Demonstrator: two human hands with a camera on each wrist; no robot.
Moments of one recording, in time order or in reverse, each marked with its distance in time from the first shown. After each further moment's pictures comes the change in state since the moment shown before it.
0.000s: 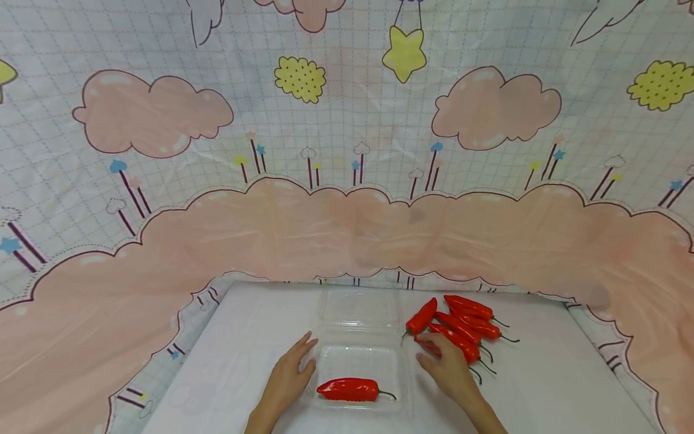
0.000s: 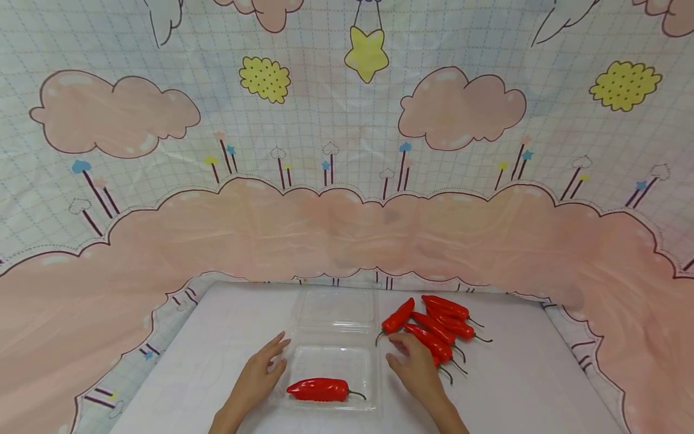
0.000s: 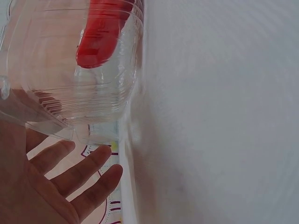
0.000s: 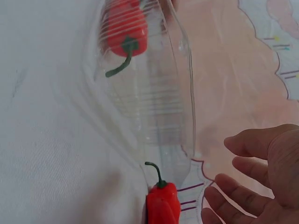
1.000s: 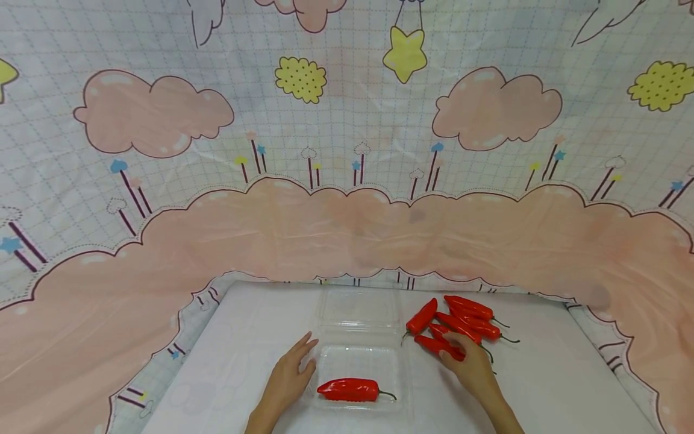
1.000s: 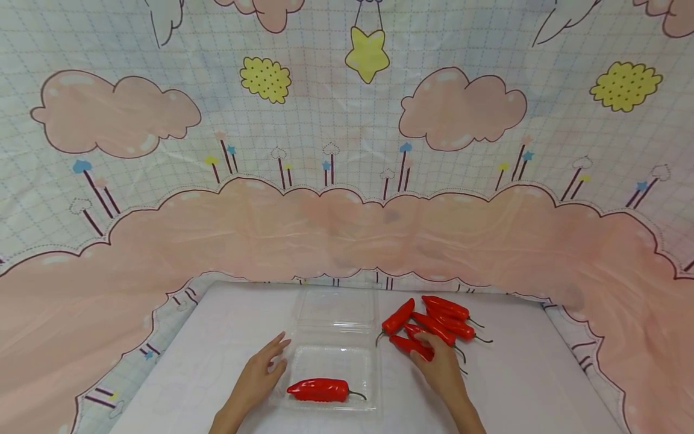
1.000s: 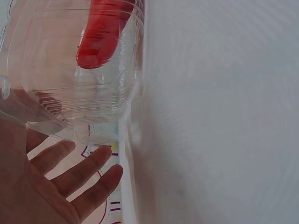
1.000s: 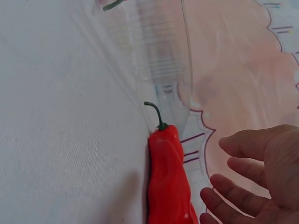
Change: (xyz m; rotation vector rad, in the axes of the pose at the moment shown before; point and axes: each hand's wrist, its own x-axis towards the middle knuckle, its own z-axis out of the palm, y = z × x) left_hand 0.000 0.001 0.000 -0.001 0.013 0.006; right_hand 0.006 0.035 -0.030 -0.059 0.030 0.090
